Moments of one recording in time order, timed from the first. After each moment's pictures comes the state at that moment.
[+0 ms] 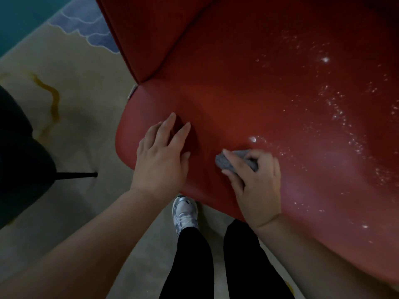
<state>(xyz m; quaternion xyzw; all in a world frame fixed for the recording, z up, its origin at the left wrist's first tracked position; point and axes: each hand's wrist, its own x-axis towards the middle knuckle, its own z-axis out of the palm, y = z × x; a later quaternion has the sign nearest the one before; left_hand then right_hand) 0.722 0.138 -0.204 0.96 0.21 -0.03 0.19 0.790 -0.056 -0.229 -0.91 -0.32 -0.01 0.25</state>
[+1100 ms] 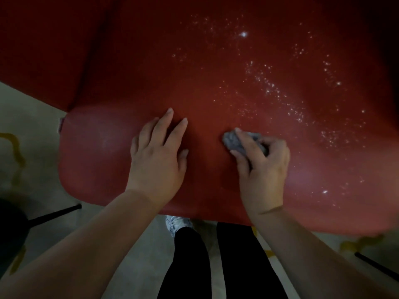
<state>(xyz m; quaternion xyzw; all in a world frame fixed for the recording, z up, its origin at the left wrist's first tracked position) 0.794 0.071 -0.198 0.98 0.09 -0.10 0.16 0.822 -0.123 -0.224 -0.95 -0.08 -0.08 0.29</state>
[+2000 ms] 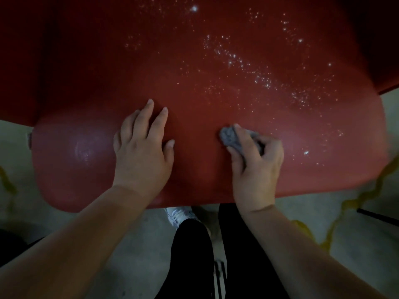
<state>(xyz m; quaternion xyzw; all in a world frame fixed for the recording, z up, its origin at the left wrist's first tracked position) 0.798 0.057 -0.201 0.98 0.03 -0.09 0.15 0.776 -0.141 -0.228 -0.95 0.04 -0.12 0.29</state>
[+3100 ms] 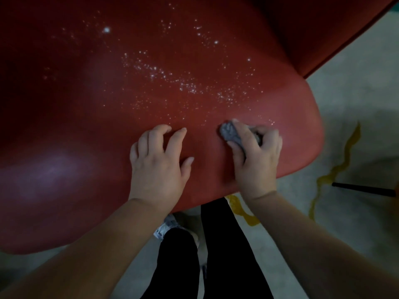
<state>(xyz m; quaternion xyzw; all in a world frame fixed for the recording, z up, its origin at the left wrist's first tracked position) 0.804 -0.063 -0.197 0.98 -0.10 -0.07 0.14 0.785 -0.249 -0.232 -0.95 0.10 -0.14 0.25</state>
